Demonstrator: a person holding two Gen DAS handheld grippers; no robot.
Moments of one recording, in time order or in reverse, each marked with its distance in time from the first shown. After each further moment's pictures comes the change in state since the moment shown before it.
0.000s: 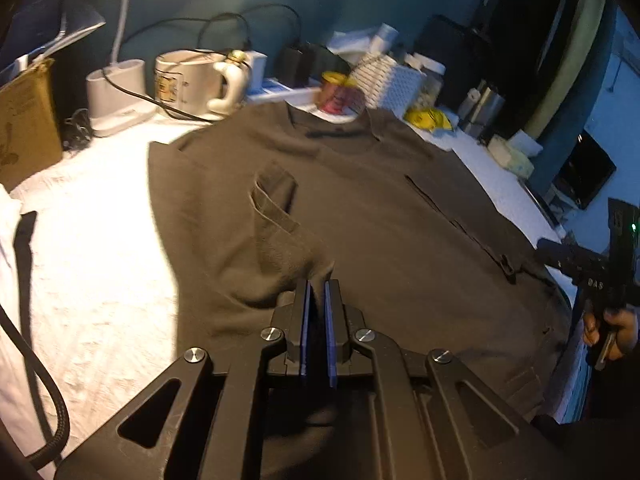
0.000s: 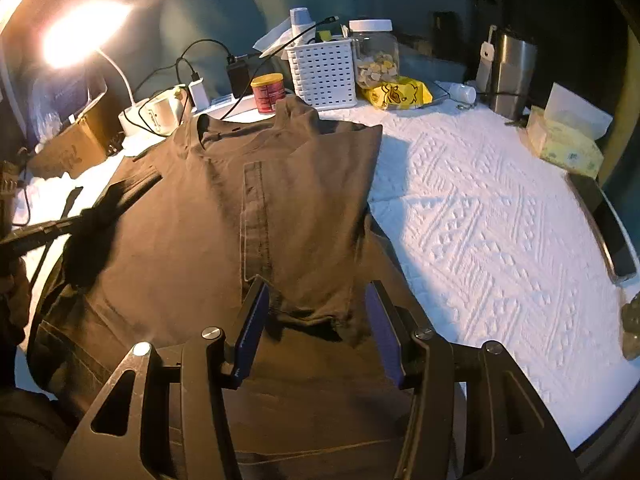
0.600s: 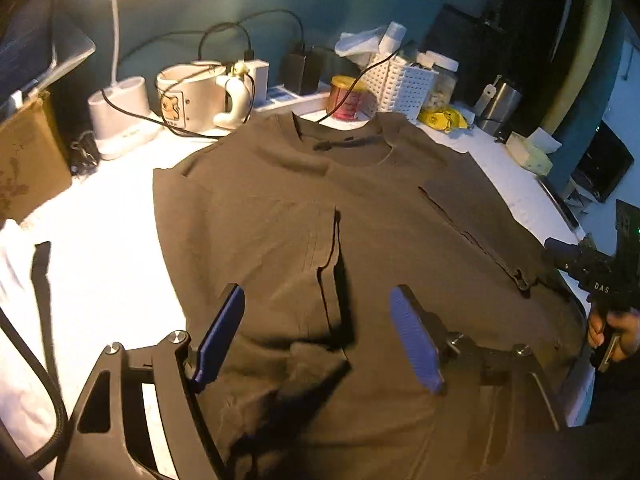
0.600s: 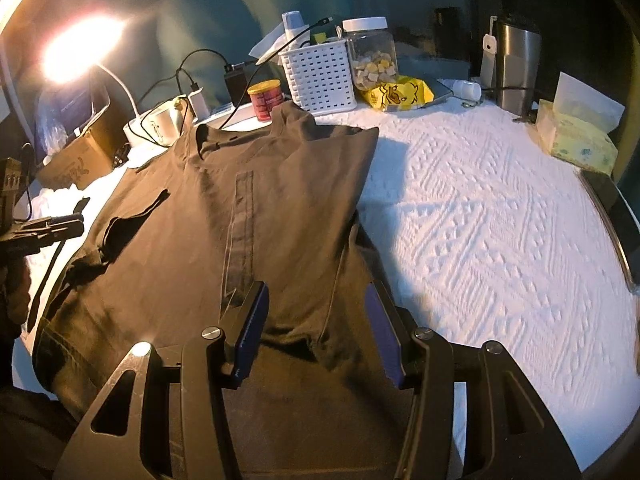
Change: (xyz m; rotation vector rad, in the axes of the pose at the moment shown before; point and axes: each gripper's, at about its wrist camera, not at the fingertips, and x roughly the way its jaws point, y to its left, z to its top) left arm 0.004 -0.005 0.025 0.012 0.024 0.087; right arm 0.014 -0.022 0.008 0.012 -0.021 0.061
